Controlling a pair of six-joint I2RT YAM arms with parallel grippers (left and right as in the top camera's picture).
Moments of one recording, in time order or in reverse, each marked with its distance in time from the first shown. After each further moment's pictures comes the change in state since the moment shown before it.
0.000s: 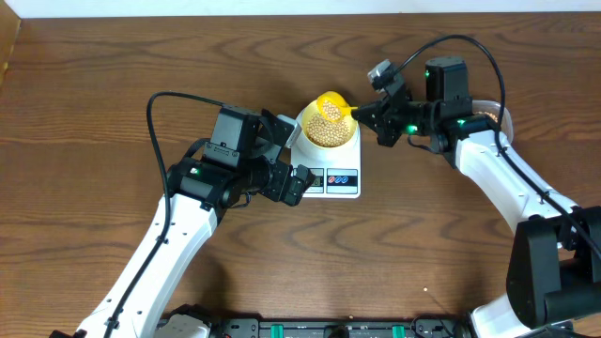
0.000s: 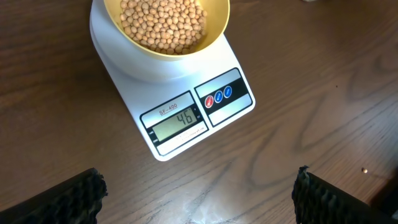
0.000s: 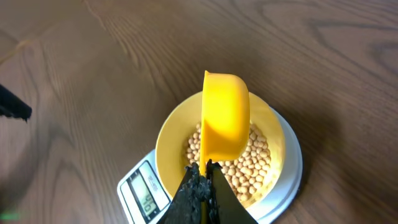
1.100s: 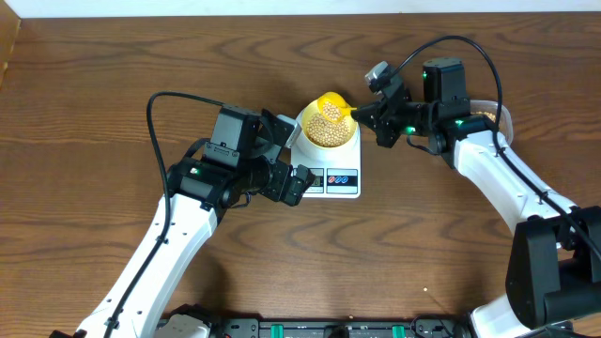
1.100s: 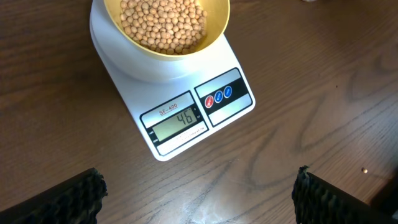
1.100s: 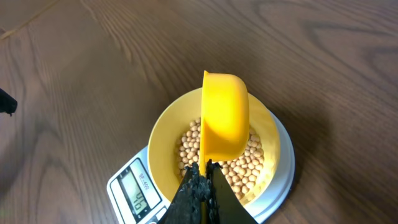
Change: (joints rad) left arm 0.000 0.000 0.000 0.000 0.000 0.000; right arm 0.009 0.000 0.000 -0.001 0.037 -0.032
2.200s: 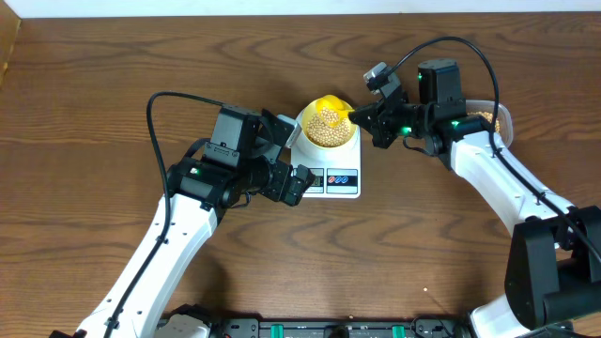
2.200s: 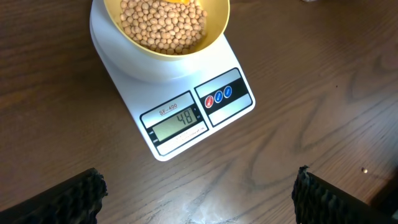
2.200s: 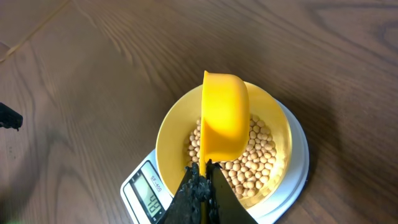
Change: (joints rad) left arm 0.000 0.000 0.000 0.000 0.000 0.000; right arm 0.020 0.000 0.000 -0.010 0.019 0.113
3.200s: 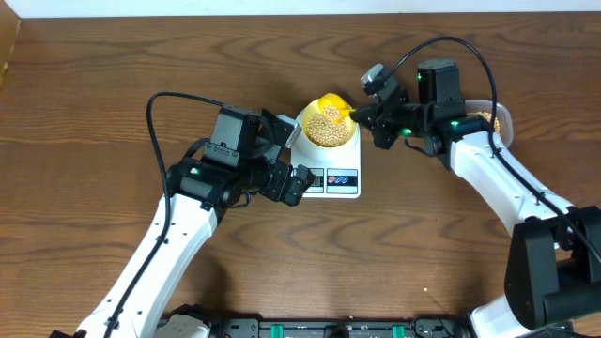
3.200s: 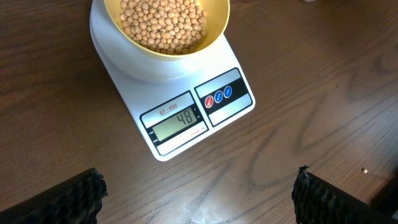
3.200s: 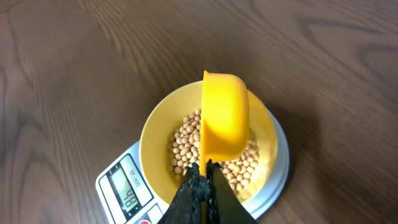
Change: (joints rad) left arm 0.000 0.000 0.000 0.000 0.000 0.000; right arm 0.006 0.000 0.000 -0.003 0.037 -0.140
